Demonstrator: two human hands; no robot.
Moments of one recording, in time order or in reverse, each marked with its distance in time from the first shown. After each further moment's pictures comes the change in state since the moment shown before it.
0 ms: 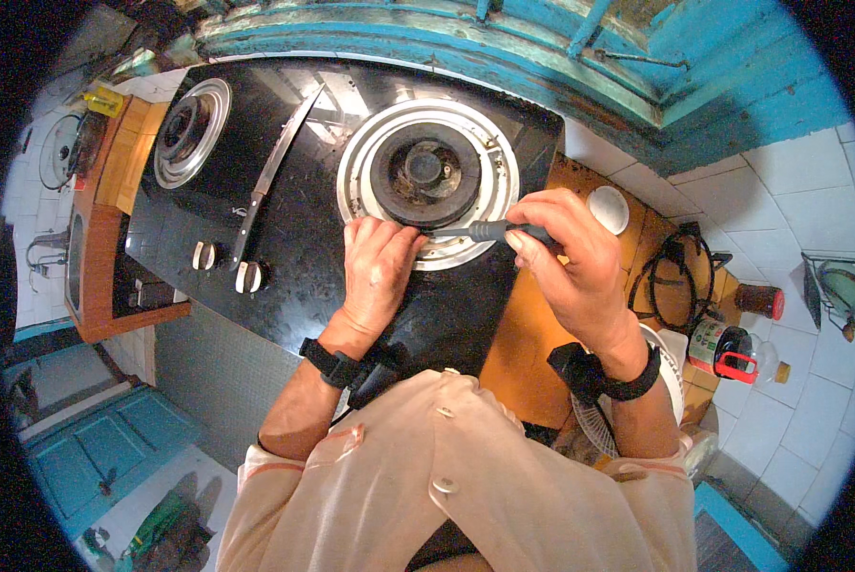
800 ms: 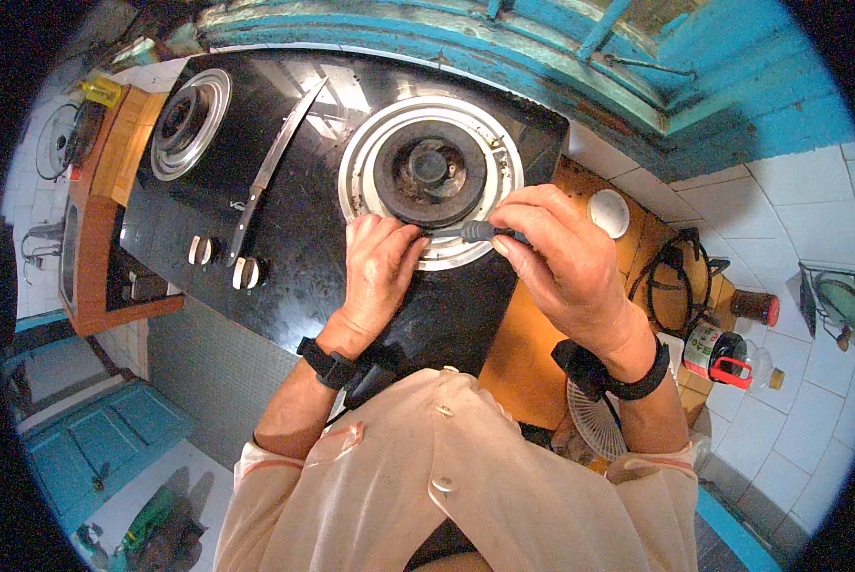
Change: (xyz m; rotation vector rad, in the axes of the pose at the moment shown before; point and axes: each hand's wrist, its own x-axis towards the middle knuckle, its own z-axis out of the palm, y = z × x) left_hand -0.001 0.000 -0.001 -0.129 -0.010 -0.084; right_hand 0.020 -0.017 0.002 -0.213 -0.095 -0.301
